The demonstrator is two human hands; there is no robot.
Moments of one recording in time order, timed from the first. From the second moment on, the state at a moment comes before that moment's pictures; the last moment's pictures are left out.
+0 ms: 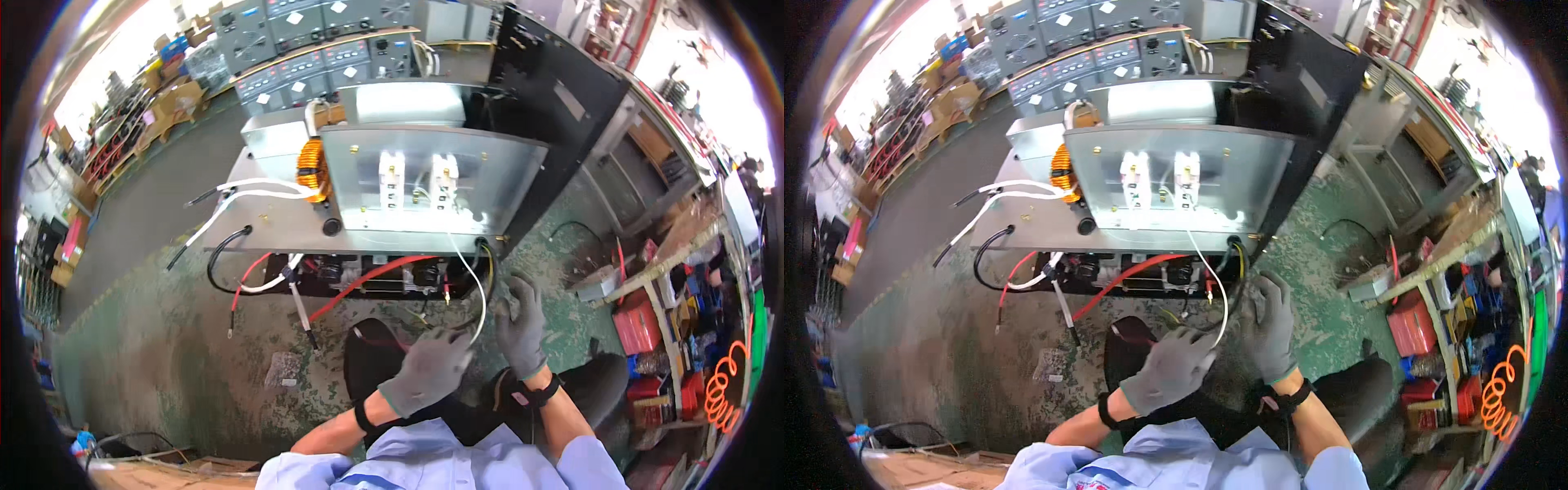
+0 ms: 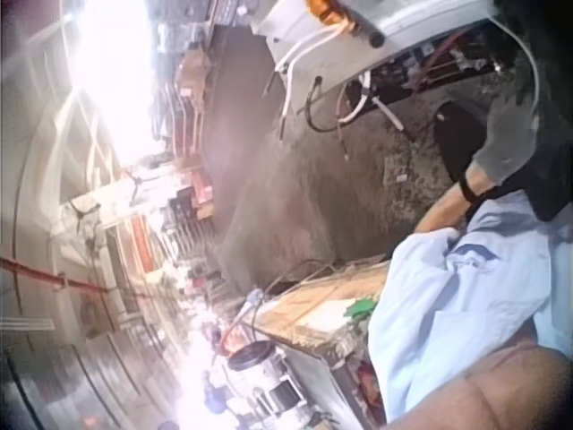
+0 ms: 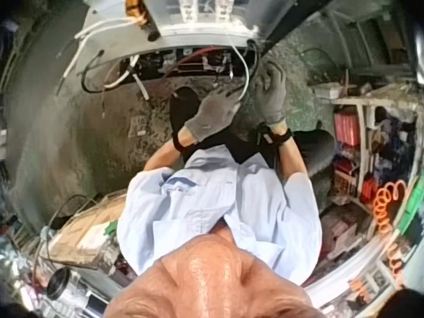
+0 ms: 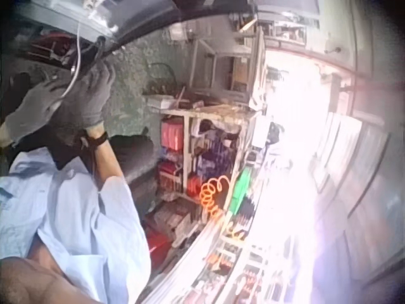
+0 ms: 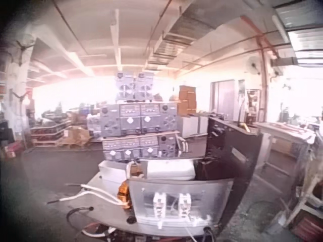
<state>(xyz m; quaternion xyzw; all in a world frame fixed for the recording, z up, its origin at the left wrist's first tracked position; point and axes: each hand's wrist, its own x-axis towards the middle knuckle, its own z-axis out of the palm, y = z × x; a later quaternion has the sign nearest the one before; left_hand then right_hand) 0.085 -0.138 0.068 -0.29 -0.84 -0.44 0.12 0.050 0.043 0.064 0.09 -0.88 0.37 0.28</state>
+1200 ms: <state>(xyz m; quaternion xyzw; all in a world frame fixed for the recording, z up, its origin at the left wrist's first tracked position) -0.123 -0.295 0.039 -0.05 -0.90 -0.41 0.13 -0.066 -0.001 0.065 -0.06 -0.69 0.72 0.07</state>
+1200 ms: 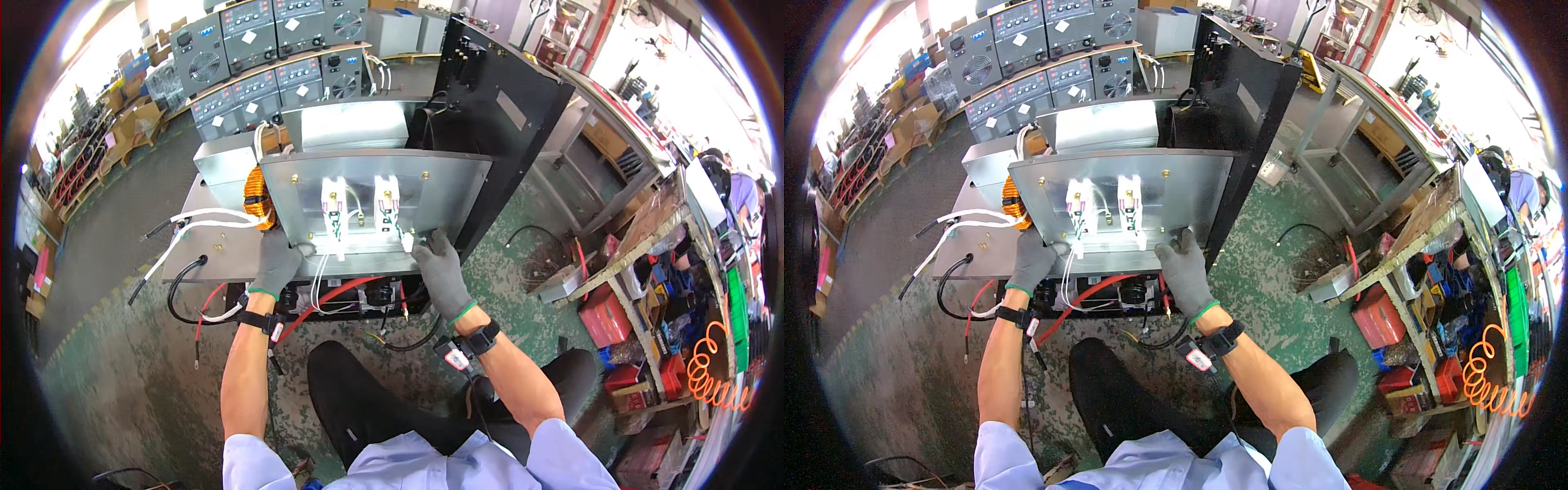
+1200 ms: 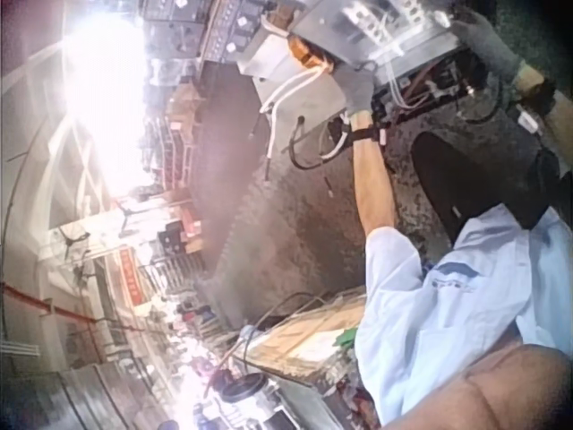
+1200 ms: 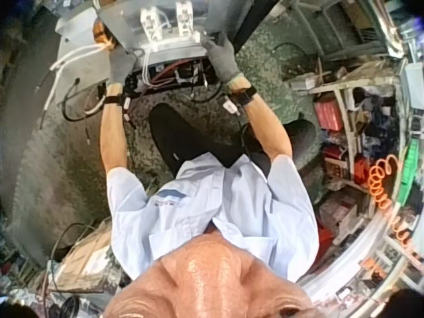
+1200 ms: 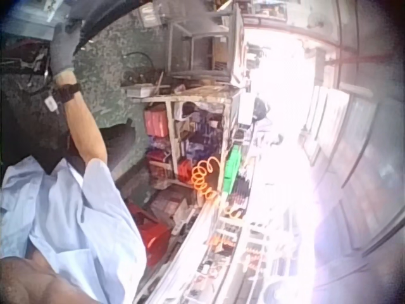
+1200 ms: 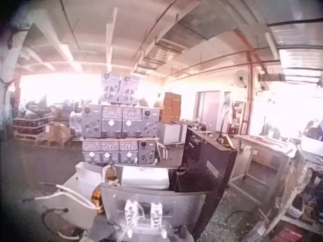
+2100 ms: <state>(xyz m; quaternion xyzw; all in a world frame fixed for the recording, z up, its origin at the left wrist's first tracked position) -0.133 -0.305 0.034 -0.07 -0.92 -0.37 0.09 -0.083 0.027 0.272 0.24 -0.90 -0.24 0.27</state>
